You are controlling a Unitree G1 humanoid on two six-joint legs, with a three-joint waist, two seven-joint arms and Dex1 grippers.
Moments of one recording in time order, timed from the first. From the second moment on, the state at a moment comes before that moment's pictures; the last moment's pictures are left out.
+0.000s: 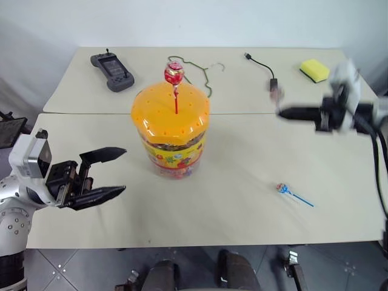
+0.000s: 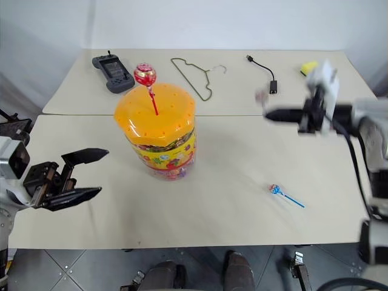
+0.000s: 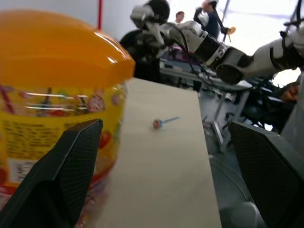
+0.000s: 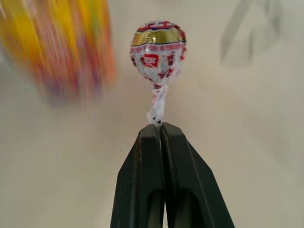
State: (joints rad) left arm -0.09 0.79 0.43 -0.24 -0.95 0.44 -1.31; right arm -0.61 -1.06 0.00 0.16 0.40 0.57 1.26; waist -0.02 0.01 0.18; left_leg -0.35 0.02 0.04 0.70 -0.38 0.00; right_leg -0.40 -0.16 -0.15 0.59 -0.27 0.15
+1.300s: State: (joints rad) left arm -0.18 0.57 0.51 -0.27 -1.12 0.43 -0.89; right arm -0.97 -0.46 0.08 -0.15 0.70 0.62 0.91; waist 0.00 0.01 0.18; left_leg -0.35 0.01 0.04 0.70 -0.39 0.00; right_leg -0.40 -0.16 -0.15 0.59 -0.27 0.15
